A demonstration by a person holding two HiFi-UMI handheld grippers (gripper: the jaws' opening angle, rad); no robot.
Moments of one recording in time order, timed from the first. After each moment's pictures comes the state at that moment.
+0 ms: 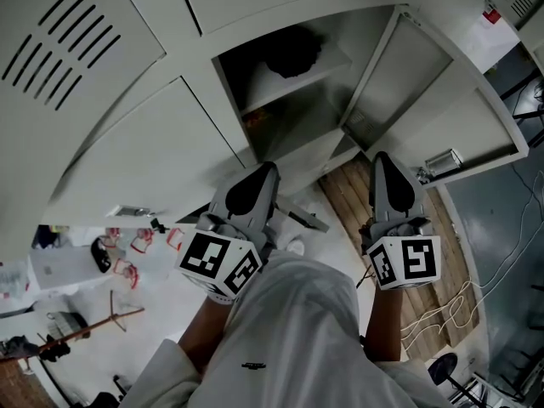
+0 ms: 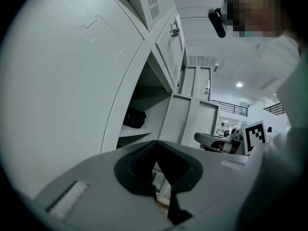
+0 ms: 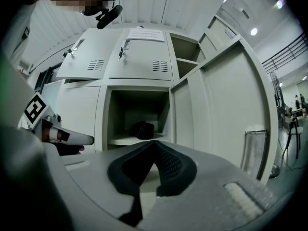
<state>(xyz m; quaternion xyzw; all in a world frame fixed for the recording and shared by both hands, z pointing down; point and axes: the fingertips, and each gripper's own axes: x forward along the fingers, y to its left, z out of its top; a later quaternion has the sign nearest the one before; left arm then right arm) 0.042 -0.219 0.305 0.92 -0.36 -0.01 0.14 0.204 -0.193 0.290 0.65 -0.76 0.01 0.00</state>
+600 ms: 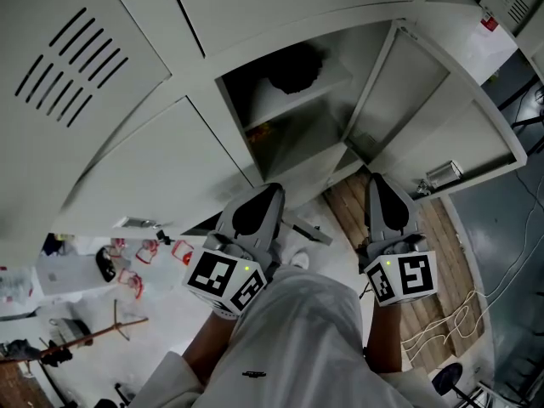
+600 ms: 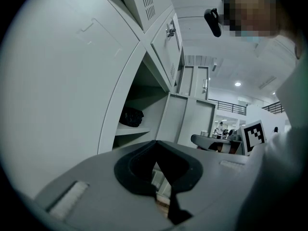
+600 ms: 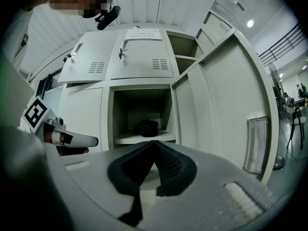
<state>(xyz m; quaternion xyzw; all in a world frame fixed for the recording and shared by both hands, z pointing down) 0.045 -0.208 0.306 0.93 -0.35 0.00 0.14 0.194 -0.186 0.300 0.64 -0.77 0.04 -0.01</state>
